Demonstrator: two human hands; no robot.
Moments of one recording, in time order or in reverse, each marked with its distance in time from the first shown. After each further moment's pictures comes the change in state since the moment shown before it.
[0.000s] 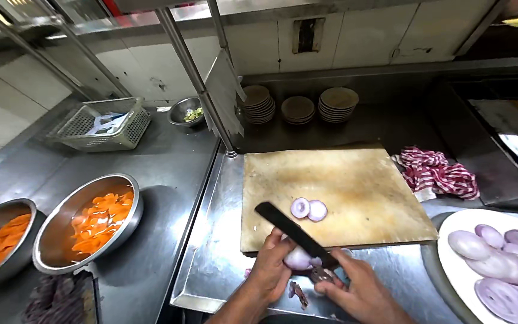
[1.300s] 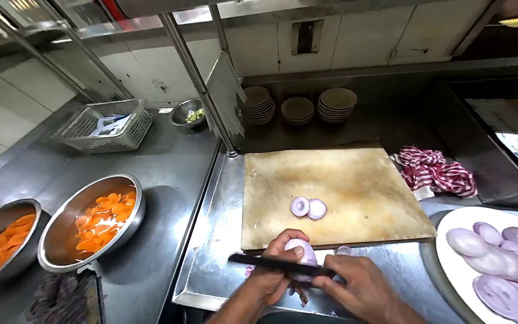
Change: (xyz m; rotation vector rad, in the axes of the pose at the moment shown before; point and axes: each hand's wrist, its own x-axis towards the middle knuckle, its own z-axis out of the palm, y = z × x) left_hand -0.007 -0.006 -0.015 0.097 -0.239 -0.004; right_hand 0.002 0.007 0.002 -0.193 0.031 -0.244
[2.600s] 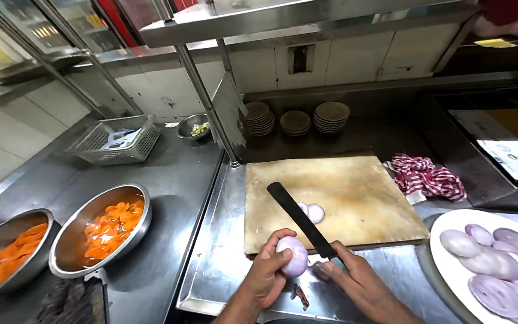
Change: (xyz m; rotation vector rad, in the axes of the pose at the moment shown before) left_hand -0.013 0.005 -0.005 -0.101 0.043 0.054; right_hand 0.002 -0.009 -0.015 0.376 -0.116 0.353
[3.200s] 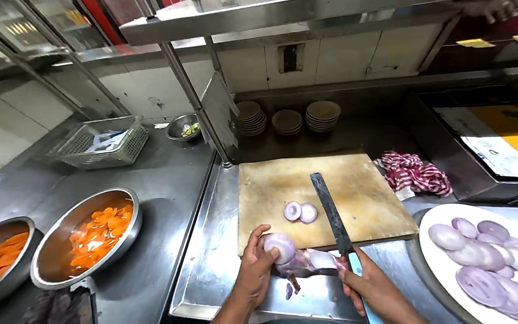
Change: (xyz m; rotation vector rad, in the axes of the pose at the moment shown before) left_hand 0.004 -0.013 -0.022 0.186 0.243 0.177; right_hand -0.023 0.009 -0.011 0.492 0.105 0.634
